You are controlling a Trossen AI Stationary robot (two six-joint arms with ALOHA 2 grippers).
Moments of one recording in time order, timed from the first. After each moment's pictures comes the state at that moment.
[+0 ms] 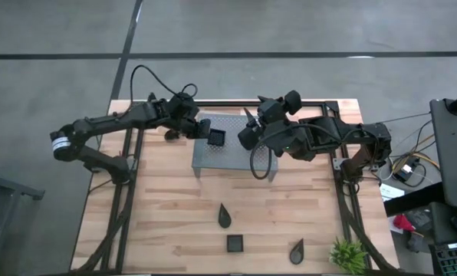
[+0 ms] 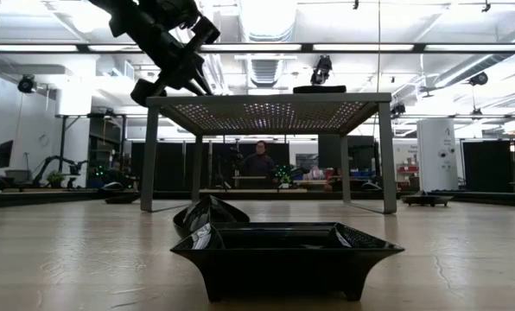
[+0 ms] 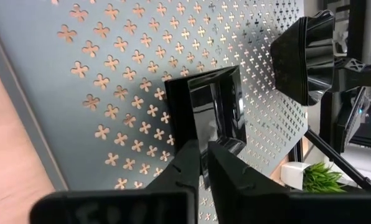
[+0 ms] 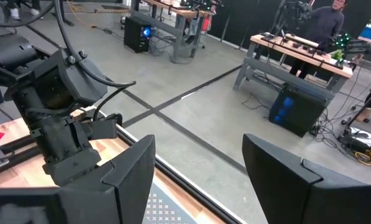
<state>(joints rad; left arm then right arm) 0.44 1.30 1.07 -0.54 0.30 -1.00 0.20 1.72 2.12 -0.96 1.10 0.34</state>
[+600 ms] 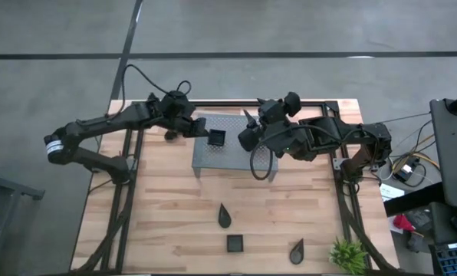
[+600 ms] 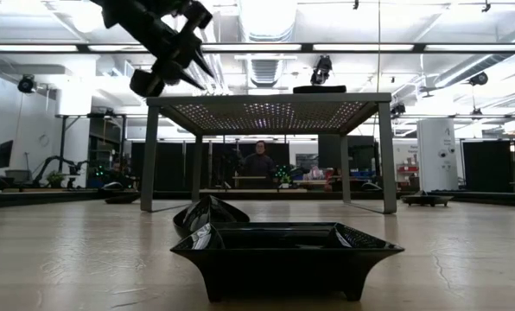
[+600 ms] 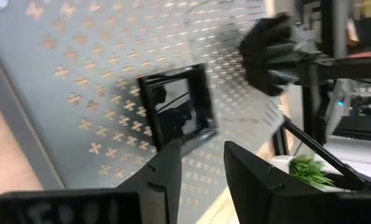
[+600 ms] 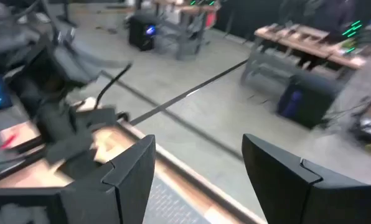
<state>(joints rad) 0.44 1.23 1.07 -0.54 0.31 -0.97 0.20 1.72 2.12 -0.99 1.07 0.41</state>
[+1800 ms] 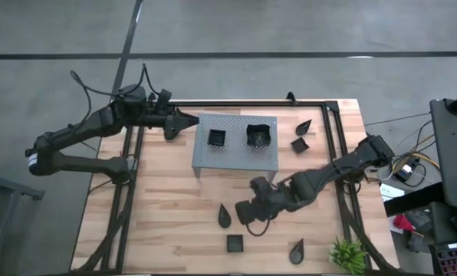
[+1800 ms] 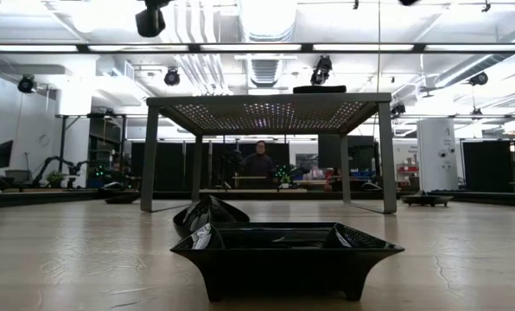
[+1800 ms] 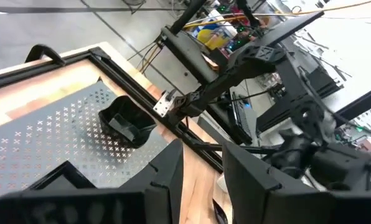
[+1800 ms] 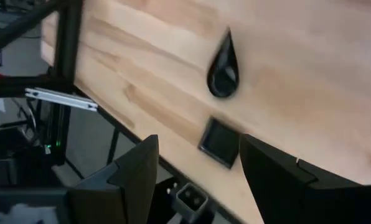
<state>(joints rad) 0.39 0.93 1.07 -0.29 0.32 -0.67 0.45 1.74 1.58 -0.79 0.16 1.65</state>
